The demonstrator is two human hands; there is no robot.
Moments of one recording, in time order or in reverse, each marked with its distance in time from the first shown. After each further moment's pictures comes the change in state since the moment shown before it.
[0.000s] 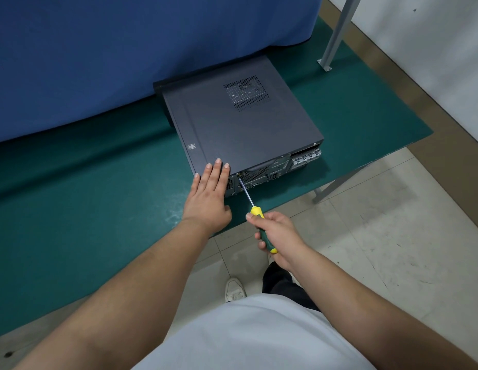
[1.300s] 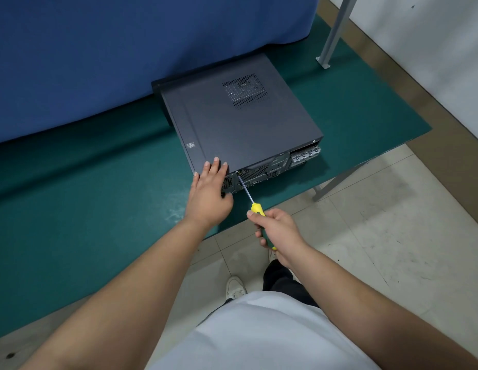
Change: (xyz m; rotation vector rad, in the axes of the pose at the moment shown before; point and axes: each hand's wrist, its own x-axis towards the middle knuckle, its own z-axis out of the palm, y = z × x) left_hand 0.004 0.004 -0.003 -0.376 0.183 -0.033; right_hand -0.006 -0.002 0.003 -0.097 0.071 -0.048
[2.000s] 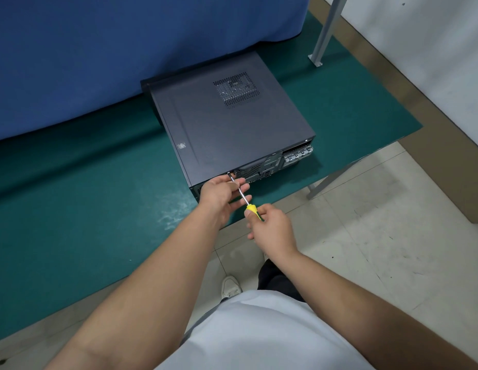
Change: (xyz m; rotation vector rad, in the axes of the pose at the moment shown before) left_hand 0.020 0.055 0.010 -1.433 -0.045 -0.852; right_hand 0.006 0.005 -0.003 -0.563 0.194 -0.324
